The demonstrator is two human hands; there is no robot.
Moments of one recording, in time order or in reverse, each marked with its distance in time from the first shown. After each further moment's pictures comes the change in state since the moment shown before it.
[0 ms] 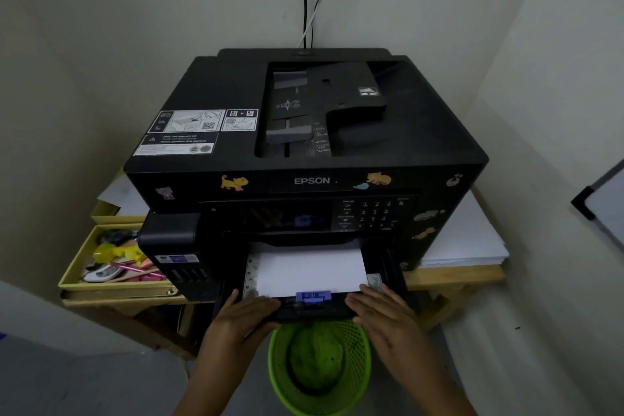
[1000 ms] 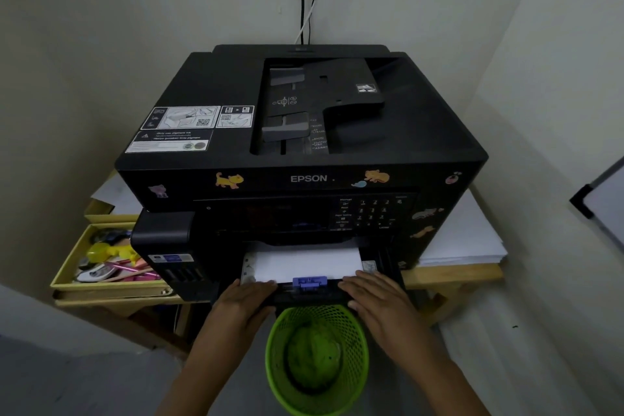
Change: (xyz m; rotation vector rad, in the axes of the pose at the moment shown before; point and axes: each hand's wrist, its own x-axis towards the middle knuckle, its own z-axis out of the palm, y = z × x) left_hand 0.027 -0.002 -0.006 0.156 -0.234 -0.012; right_hand 0.025 0.010 -0.002 -0.148 -0.135 0.019
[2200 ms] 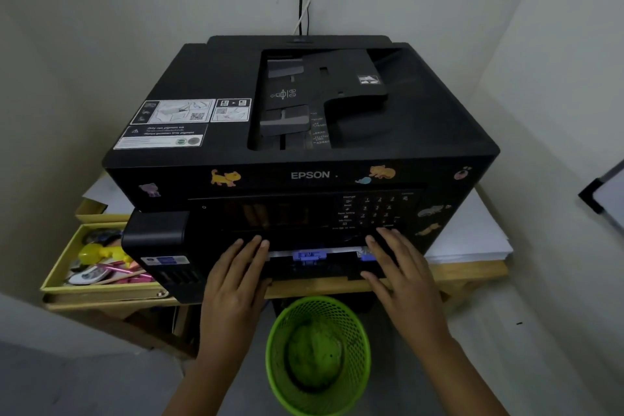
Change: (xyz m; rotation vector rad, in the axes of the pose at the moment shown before) left_hand 0.021 0.017 -0.001 0.251 0.328 0.023; right_hand 0.025 0.004 -0.028 -0.183 0.224 0.125
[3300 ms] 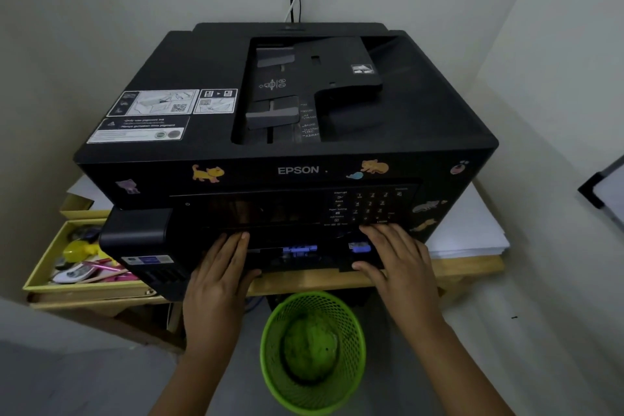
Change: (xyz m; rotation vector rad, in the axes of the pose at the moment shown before) left_hand 0.006 -0.005 0.009 0.015 0.009 -0.139; right_hand 0.016 0.006 0.002 -0.043 -0.056 0.117
